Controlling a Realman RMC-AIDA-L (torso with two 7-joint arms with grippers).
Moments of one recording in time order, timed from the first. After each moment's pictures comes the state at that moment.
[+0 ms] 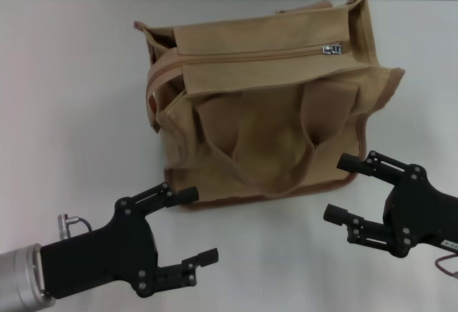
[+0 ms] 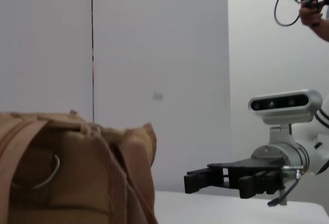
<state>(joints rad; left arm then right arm) -0.38 -2.07 -0.07 0.17 2.62 1.86 -0.46 0.35 2.08 -0.52 -0.31 -1.97 -1.82 0.75</state>
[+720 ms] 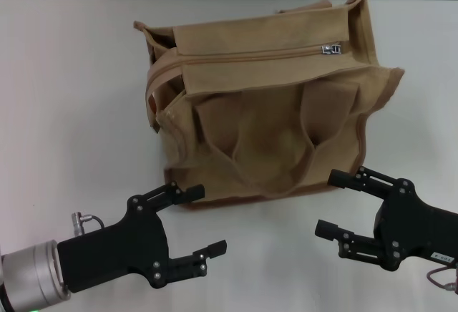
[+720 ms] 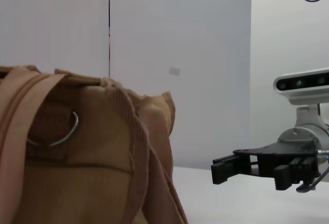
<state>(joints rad) -0.39 -2.07 -0.08 0.12 2.61 1.74 -0.46 0.35 2.08 -0.56 -0.29 -1.98 -1.78 0.75</state>
